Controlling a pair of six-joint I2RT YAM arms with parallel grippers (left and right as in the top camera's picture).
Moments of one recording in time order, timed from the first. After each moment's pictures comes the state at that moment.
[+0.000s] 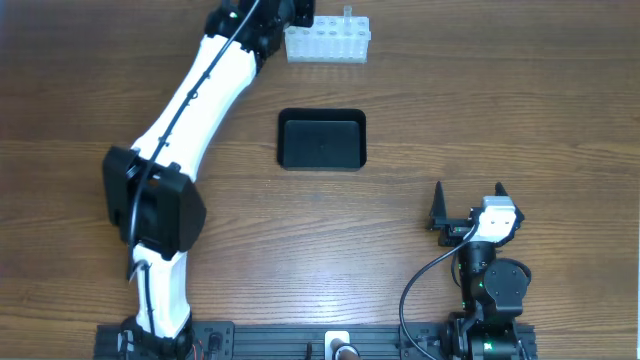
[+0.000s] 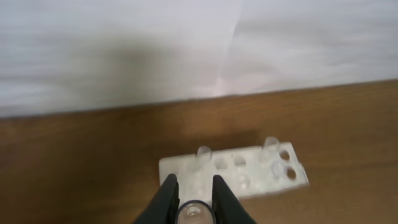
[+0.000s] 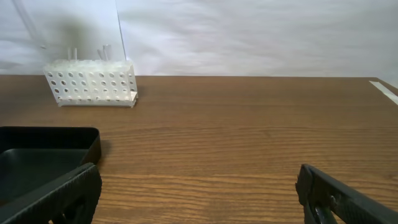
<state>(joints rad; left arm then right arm) -0.40 2.13 2.05 -0.52 -0.14 -0.19 -0.01 0.01 0.01 -0.07 0.02 -0.01</state>
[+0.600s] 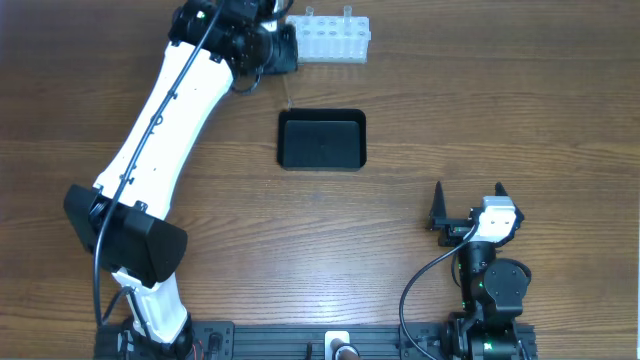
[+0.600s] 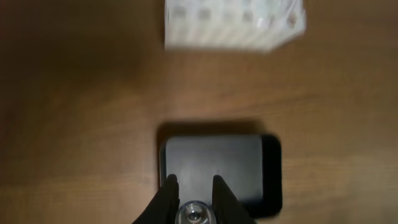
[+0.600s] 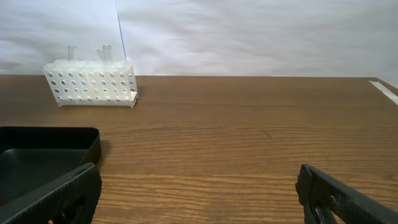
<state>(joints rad) -0.40 1.97 2.05 -1.15 0.01 -0.41 -0.01 0.01 0.01 -0.07 0.02 -0.01</state>
